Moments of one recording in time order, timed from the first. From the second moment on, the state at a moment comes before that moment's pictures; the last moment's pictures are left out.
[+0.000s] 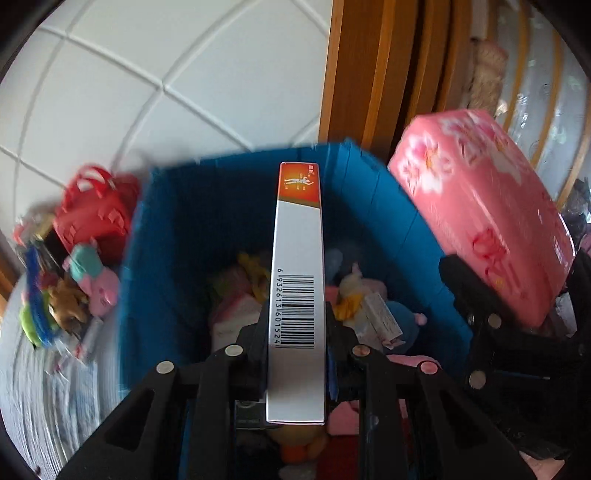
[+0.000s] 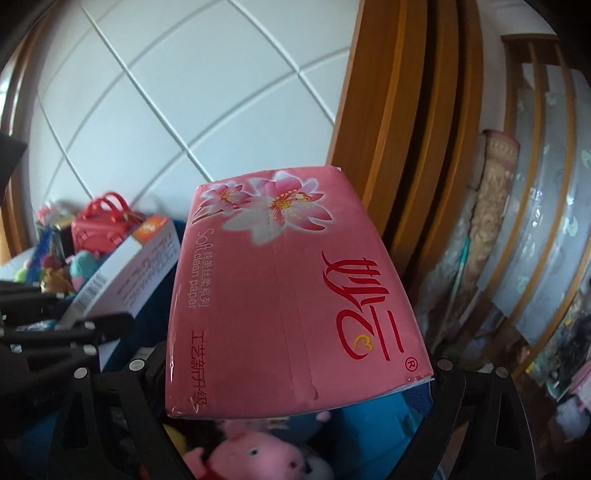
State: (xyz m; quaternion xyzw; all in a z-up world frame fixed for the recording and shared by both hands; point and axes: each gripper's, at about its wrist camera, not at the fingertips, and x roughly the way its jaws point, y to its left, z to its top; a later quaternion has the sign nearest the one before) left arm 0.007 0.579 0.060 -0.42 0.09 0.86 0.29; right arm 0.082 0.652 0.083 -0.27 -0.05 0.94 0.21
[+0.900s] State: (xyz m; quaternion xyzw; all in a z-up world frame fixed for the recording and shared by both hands) left arm -0.047 0.671 -0.073 -0.53 0.24 0.79 0.19; right arm 0.006 0.738 -0.023 -0.43 0.01 0.89 0.16
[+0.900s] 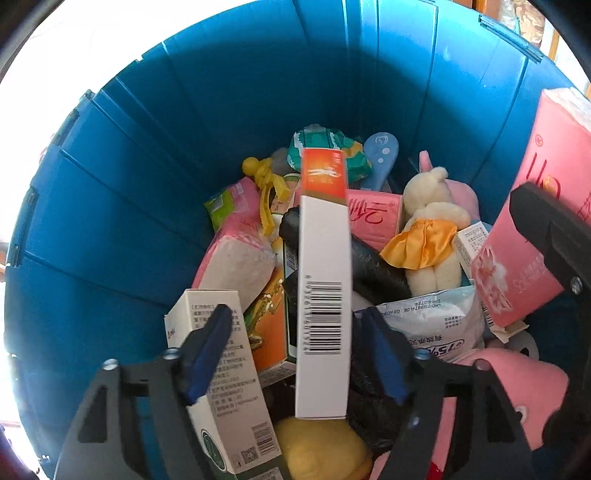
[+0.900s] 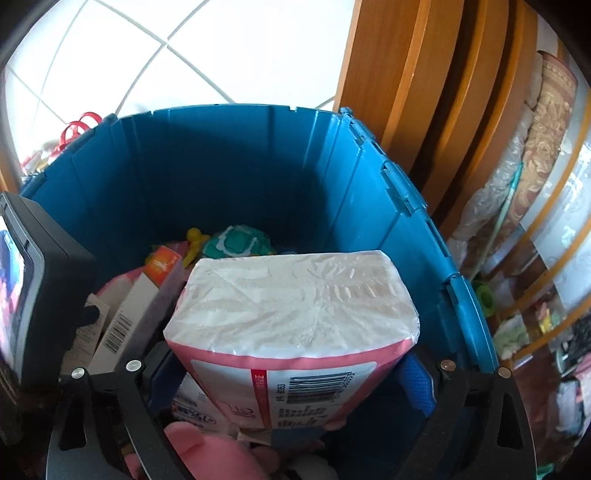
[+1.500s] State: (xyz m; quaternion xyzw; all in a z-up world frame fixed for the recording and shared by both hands) left arm -0.051 0.645 -0.064 -0.55 0.22 0.78 0.19; right arm 0.022 0.754 0.006 -0.36 0.09 0.92 0.15
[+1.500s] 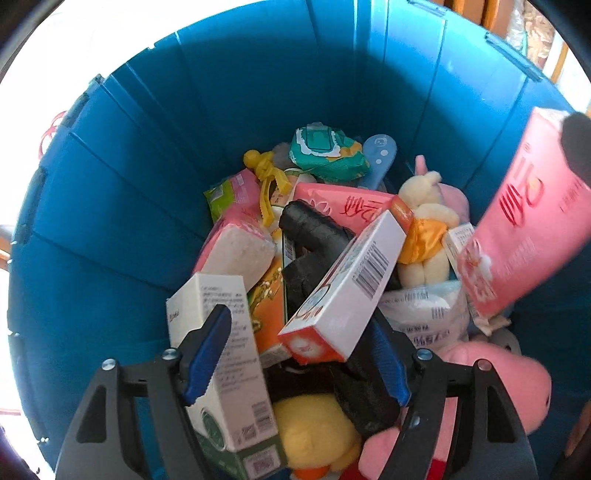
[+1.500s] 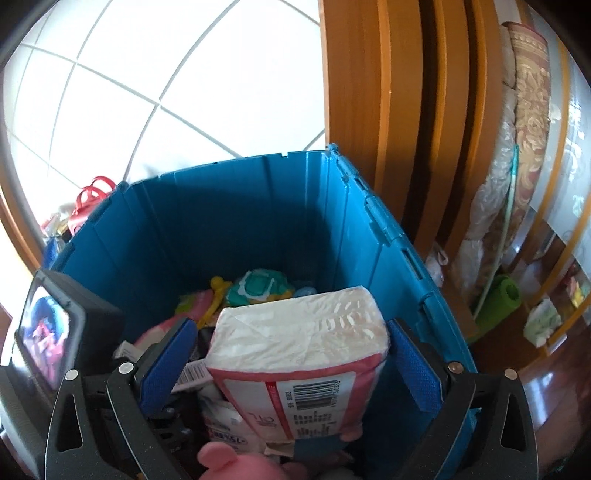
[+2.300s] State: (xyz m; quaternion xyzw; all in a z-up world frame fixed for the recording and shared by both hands) left arm -0.002 0.589 -0.017 -0.53 0.17 0.81 0.21; right arm 0.044 0.744 0.029 -0.39 0.12 0.91 0.12
